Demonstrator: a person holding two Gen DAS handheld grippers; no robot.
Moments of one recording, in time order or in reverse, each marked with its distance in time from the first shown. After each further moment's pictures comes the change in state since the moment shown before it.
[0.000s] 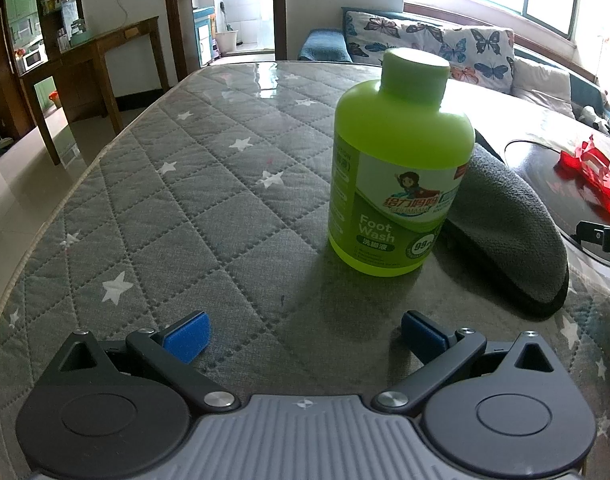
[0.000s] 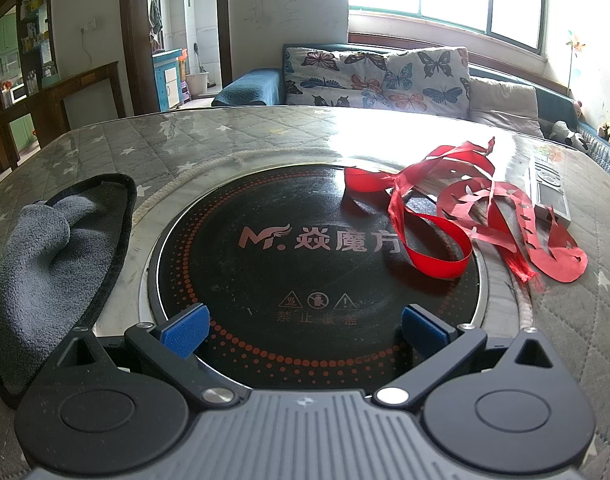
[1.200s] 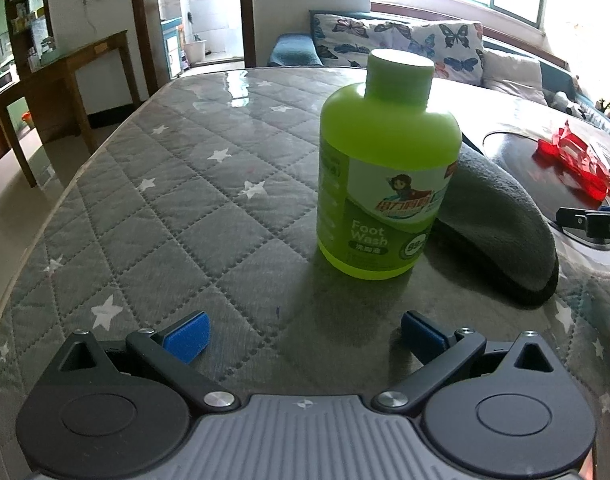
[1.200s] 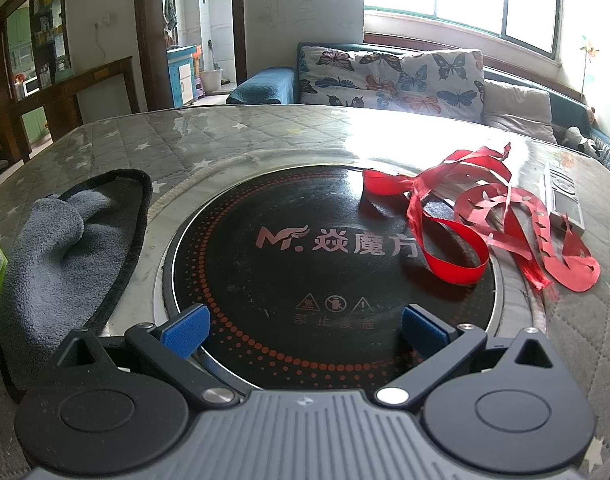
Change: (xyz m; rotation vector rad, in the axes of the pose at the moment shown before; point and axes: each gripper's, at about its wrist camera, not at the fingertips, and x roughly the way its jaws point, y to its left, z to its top) left arm -0.005 -0.047 0.088 0.042 0.028 -0.047; right arm 0.000 0.007 0.002 -0.030 0.010 0.033
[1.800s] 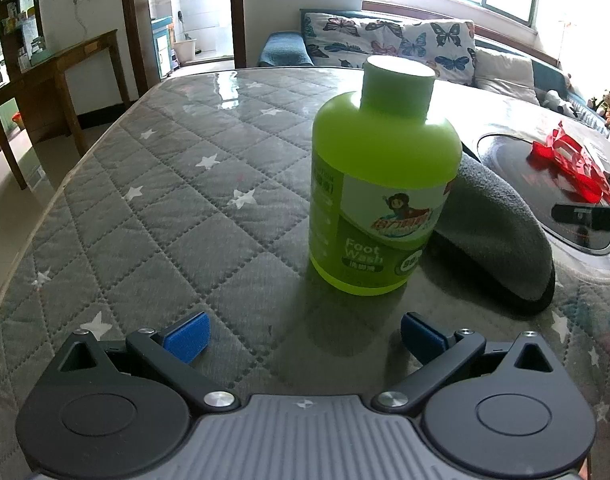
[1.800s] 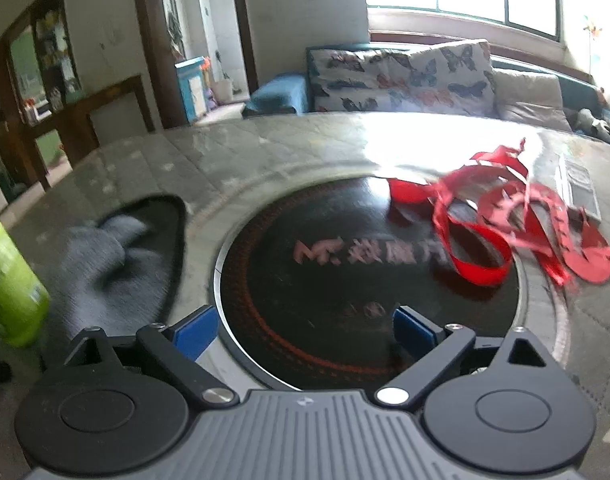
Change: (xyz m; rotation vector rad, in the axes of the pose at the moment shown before) left arm 0.092 -0.014 0.142 -0.009 0.011 -0.015; right arm -0.014 0.007 0.010 0.066 -0.020 0.088
